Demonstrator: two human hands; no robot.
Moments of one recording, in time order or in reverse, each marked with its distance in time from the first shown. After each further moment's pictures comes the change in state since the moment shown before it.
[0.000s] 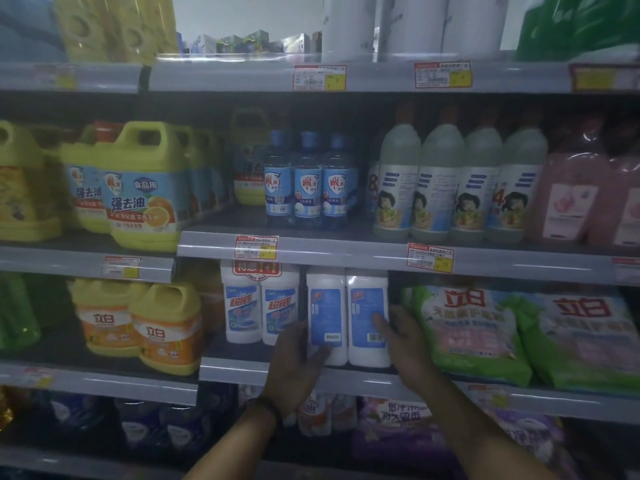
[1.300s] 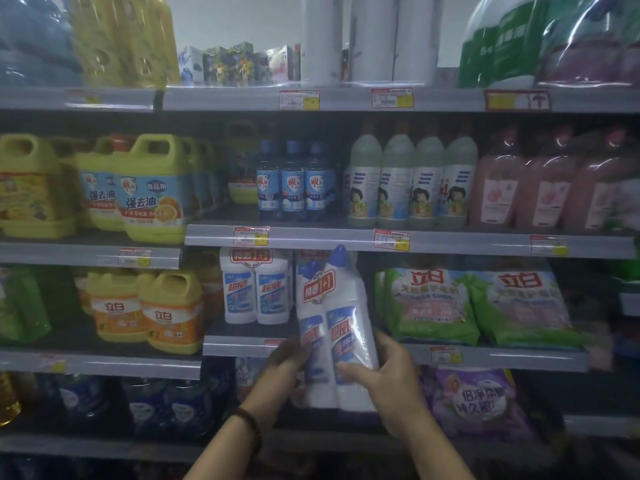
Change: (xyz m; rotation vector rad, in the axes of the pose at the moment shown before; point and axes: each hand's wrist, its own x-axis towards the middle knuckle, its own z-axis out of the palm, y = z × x) left_hand -0.104 0.059 -0.008 -0.312 -0.117 -0.399; right_hand -0.180 -0.053 -0.007 -0.015 -0.068 -0.060
